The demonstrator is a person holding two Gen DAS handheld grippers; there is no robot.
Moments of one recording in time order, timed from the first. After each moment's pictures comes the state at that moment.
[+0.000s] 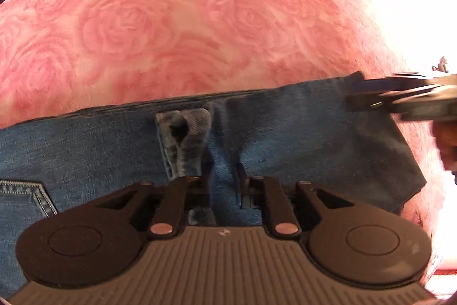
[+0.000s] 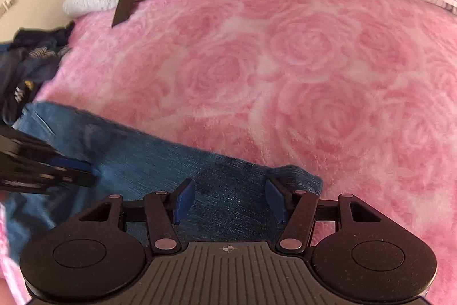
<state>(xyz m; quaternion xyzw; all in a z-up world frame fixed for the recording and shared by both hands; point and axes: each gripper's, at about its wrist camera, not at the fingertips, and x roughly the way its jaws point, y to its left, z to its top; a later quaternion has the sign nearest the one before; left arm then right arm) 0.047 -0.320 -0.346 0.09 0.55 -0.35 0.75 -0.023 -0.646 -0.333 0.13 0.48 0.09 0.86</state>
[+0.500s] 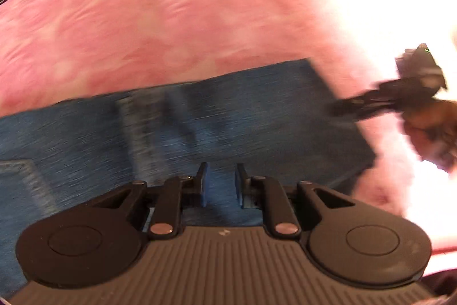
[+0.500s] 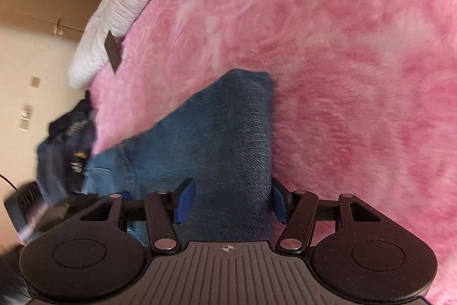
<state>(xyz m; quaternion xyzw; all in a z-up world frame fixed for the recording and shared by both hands) -0.001 -0.317 -0.321 0.09 0.52 -0.43 0.73 -0.067 -0.724 -0.375 0.41 0.52 0.11 0.74</state>
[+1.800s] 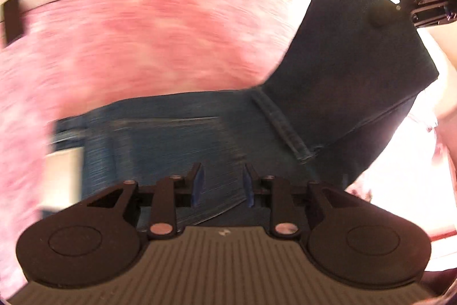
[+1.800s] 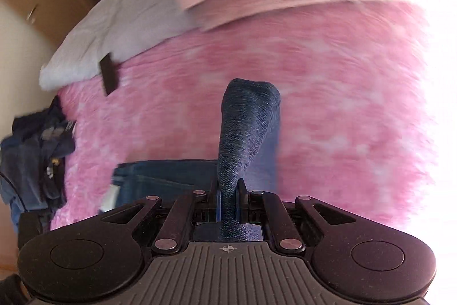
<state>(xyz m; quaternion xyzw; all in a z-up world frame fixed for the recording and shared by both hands) -0.042 -0.244 -0.232 0.09 0.49 -0.42 0.76 -0.082 -0.607 -0.107 0.22 0.51 -0.04 0.83</state>
